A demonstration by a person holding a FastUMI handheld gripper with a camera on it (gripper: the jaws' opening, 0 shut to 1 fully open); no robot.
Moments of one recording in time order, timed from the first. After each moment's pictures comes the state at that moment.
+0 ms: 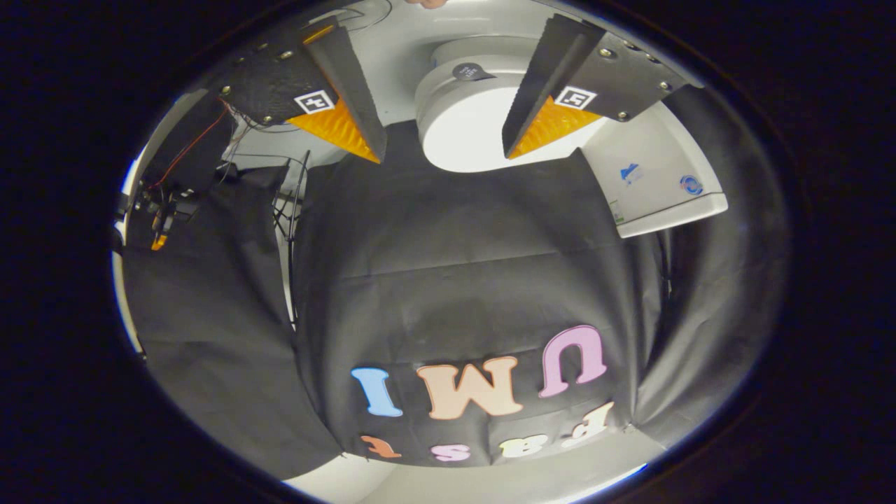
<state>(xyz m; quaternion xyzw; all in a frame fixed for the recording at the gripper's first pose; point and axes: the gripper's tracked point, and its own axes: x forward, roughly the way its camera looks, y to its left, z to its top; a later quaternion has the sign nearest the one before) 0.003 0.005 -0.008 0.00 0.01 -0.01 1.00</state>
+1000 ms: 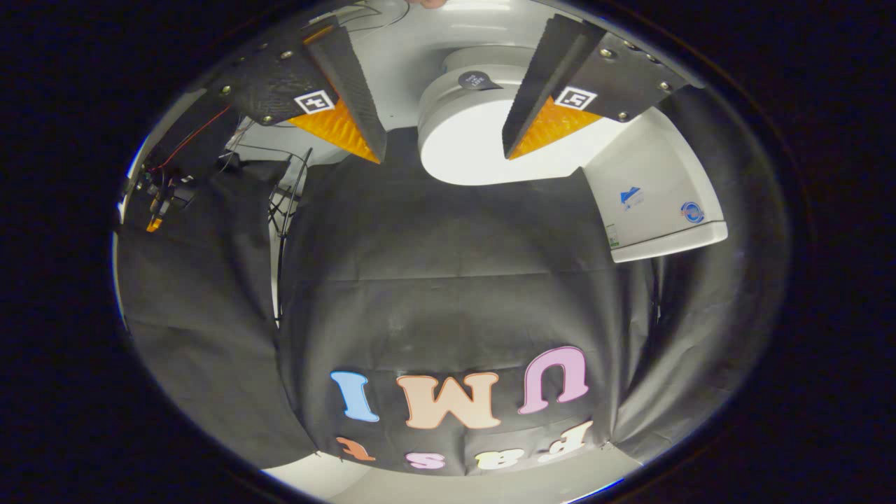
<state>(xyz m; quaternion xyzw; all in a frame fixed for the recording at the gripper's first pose) 0.010 0.007 -0.020 -0.03 0.03 0.01 1.00</state>
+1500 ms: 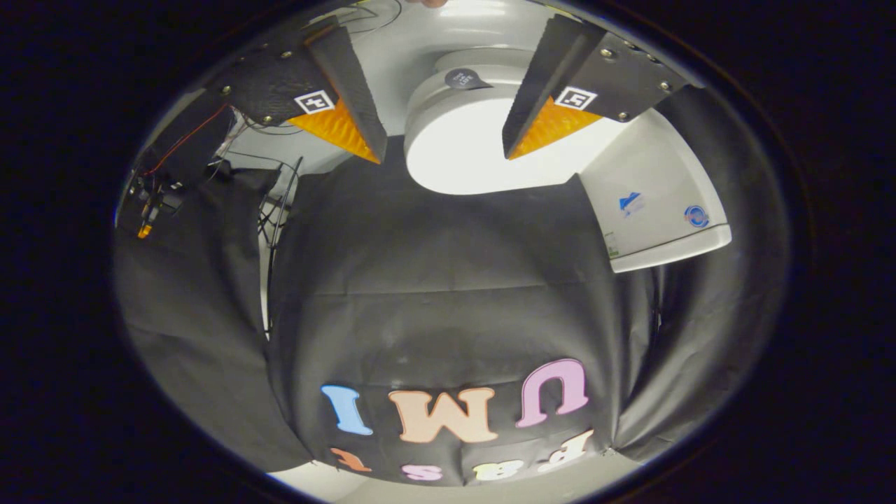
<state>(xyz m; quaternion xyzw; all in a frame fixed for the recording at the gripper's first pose) 0.038 0.031 -0.047 -0.03 0.07 0.02 1.00</state>
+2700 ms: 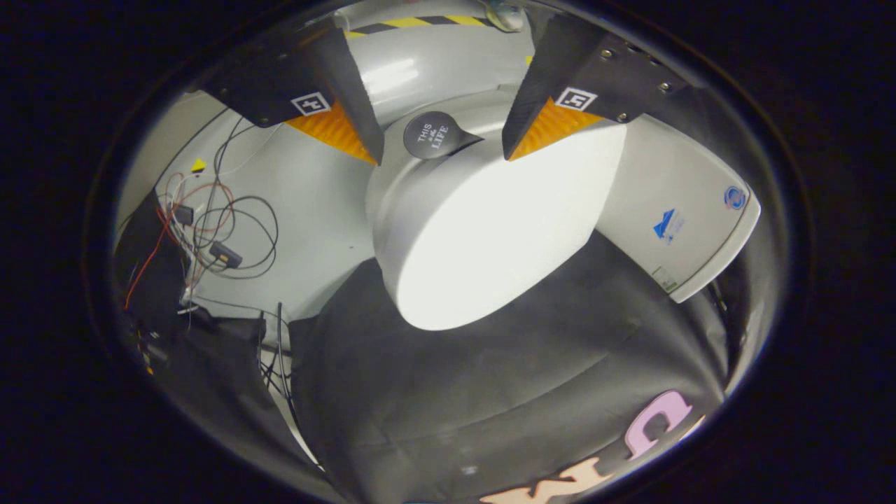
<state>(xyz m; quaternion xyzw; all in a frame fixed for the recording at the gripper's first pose) 0.079 0.041 -0.221 0.17 0.31 -0.01 0.94</state>
